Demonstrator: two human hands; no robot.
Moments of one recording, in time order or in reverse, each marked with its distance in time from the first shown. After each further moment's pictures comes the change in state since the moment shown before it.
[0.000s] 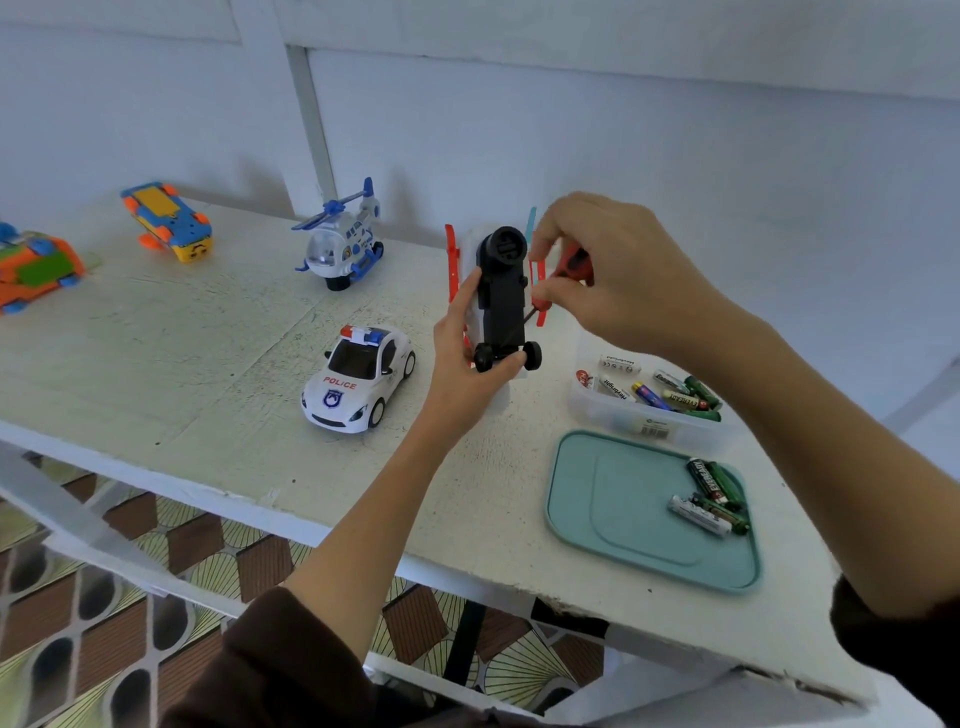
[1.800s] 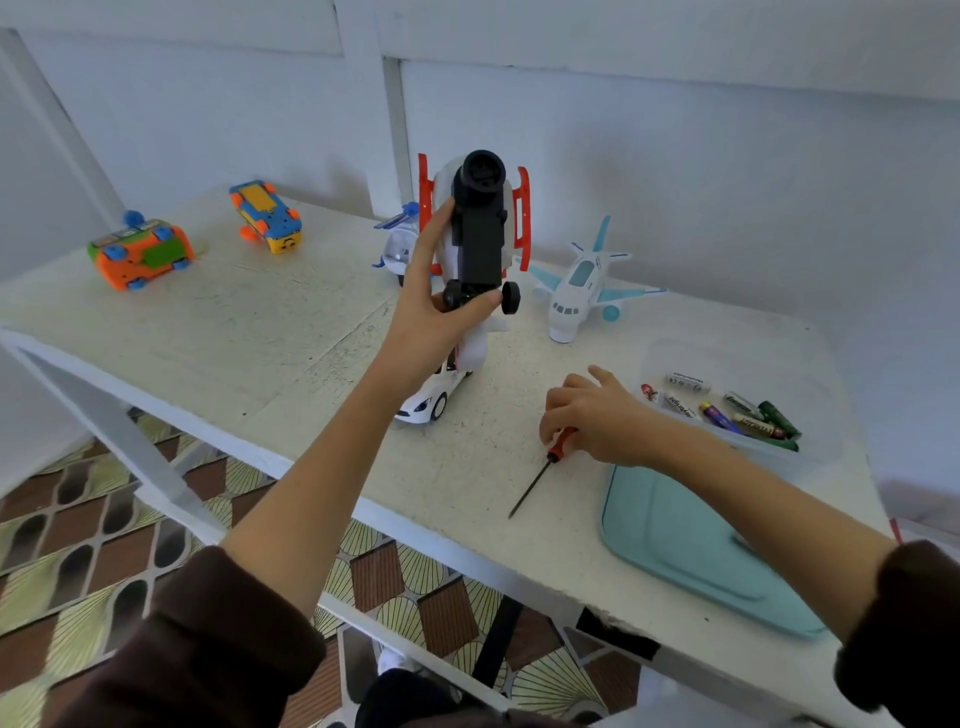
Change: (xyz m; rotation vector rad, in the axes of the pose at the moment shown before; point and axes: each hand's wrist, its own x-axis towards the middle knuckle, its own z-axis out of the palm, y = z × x) left_hand 0.009 0.061 -0.086 0.096 0.046 0.106; right_hand -0.026 0.047 0.128 -0.302 -0.636 -0.212
